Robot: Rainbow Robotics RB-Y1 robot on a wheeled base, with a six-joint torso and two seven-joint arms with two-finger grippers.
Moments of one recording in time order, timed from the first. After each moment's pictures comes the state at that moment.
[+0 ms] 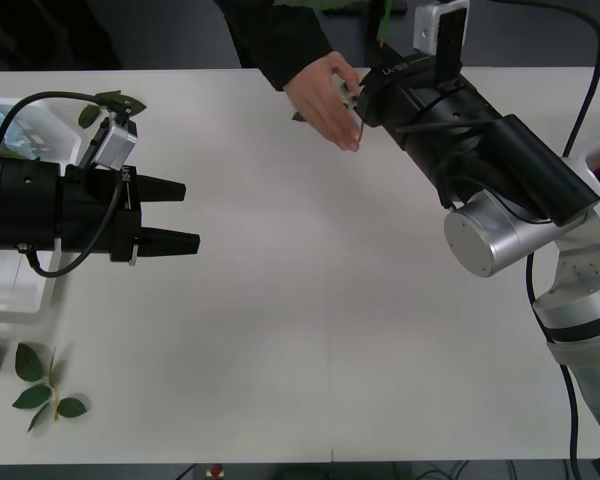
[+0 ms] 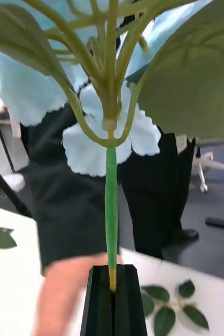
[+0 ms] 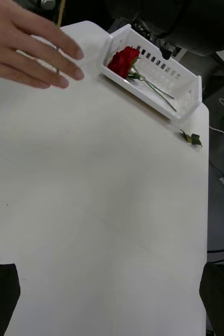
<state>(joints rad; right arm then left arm) -0.38 -0.39 0.28 -1.88 -0.31 0.28 1.42 -0.26 0.68 0.05 -1.81 1.69 1.33 -2.36</state>
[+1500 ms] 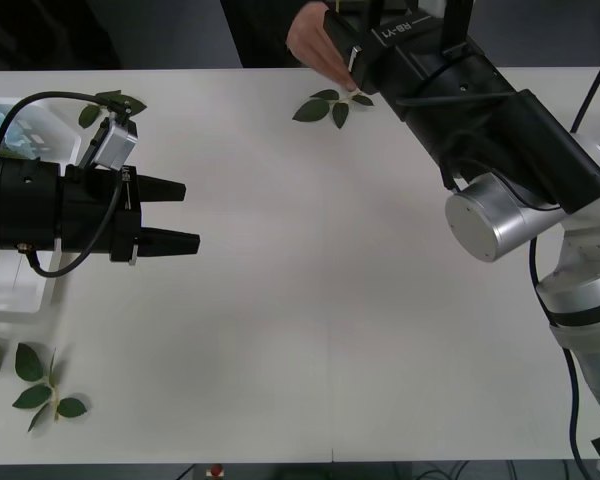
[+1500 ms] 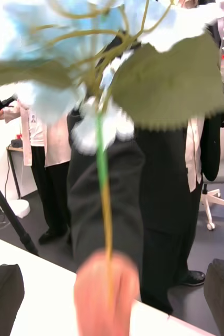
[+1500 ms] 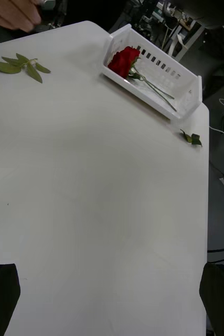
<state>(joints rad) -0.42 -0.41 0.28 -1.92 -0.31 0.24 1.43 -0.26 0.68 0.05 -1.81 1.69 1.33 -2.36</state>
